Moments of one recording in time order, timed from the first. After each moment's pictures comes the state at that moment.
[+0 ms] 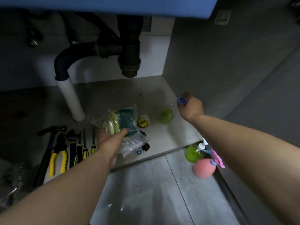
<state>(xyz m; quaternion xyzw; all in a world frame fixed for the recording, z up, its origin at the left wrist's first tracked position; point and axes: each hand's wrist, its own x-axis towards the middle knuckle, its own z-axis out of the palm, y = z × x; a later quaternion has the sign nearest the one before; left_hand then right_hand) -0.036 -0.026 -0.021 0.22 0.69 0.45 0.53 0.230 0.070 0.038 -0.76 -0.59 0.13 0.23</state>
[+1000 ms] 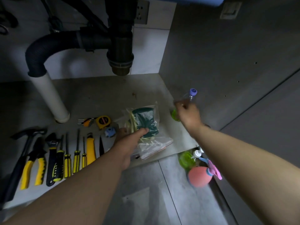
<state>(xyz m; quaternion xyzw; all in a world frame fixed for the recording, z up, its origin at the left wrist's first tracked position) 0.039 0.010 -0.025 0.25 0.60 0.39 0.66 0.245 0.086 0.011 -0.75 -0.52 0.26 0.32</state>
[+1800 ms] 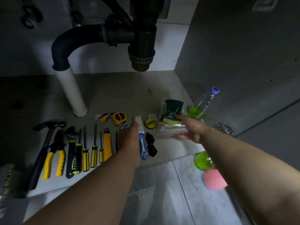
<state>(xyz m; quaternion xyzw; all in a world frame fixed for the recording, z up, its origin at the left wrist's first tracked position) 0.005 0.015 -0.037 0.12 0.68 0.44 0.57 0.226 0.095 -0.047 -0.69 -0.31 0.60 0.26</state>
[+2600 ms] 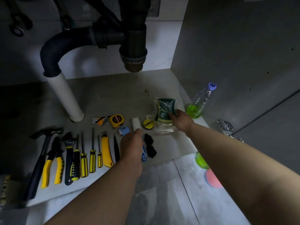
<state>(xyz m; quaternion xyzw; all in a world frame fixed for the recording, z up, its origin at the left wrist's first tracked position) 0.021 0.007 -0.044 0.15 0.68 0.43 0.57 0.211 0.120 -0.075 -0.74 -0.57 0.33 0.13</state>
